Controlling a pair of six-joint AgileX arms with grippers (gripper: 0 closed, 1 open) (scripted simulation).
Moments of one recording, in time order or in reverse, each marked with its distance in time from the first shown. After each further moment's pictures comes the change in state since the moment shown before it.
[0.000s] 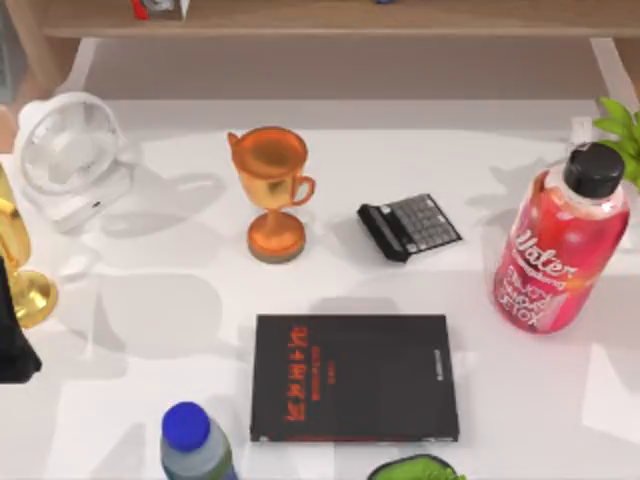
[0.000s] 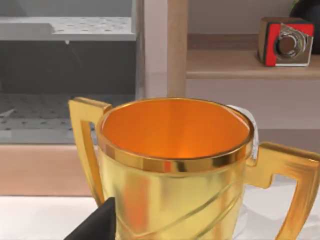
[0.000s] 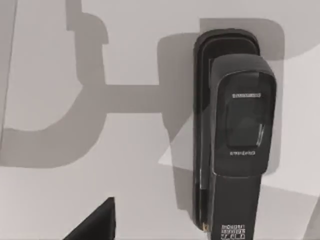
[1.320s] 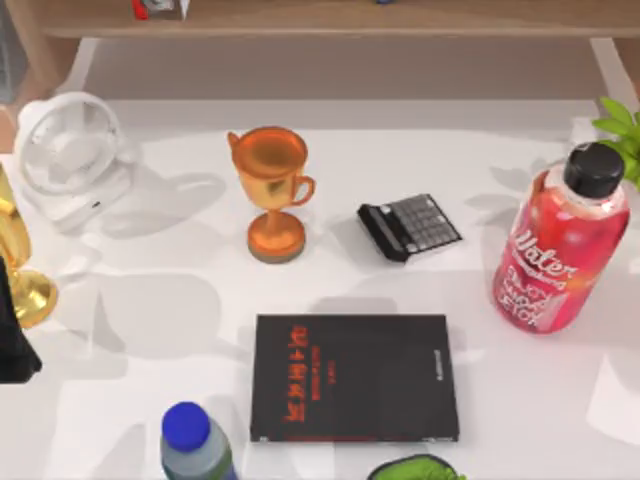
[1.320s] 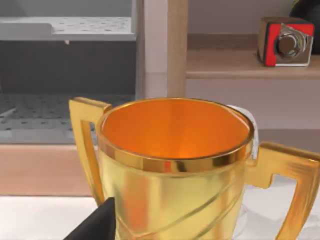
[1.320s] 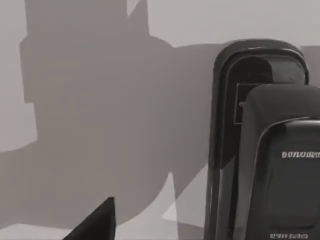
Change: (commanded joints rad) left arm 0.000 0.000 0.000 0.000 0.000 0.000; right arm 0.012 -0.001 -0.198 0.174 0.006 -0.025
